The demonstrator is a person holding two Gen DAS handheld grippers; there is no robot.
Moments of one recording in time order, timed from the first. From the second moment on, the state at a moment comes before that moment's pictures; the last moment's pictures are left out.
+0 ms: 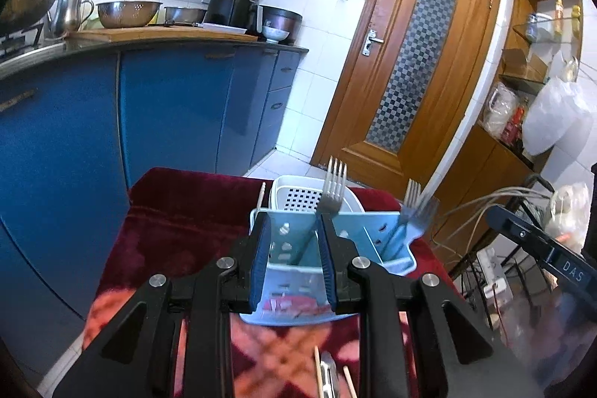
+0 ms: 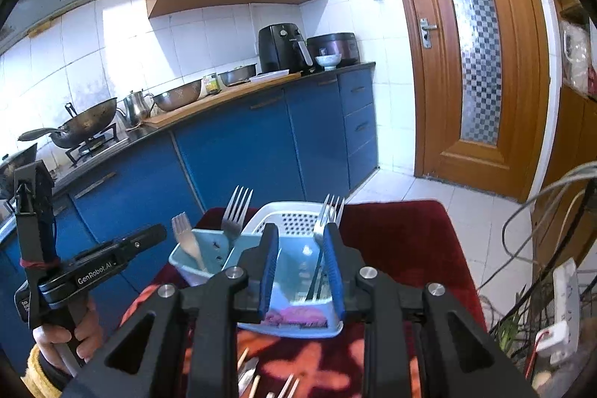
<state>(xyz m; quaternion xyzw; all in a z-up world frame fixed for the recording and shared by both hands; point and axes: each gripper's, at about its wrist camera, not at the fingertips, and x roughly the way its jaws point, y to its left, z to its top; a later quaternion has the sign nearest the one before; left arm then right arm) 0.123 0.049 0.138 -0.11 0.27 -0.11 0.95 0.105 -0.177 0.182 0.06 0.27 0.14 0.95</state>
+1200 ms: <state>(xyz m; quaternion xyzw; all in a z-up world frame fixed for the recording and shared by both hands) 0.062 0.004 0.031 -0.07 0.44 -0.12 0.89 0.018 -0.187 0.057 0.08 0.40 0.10 0.91</state>
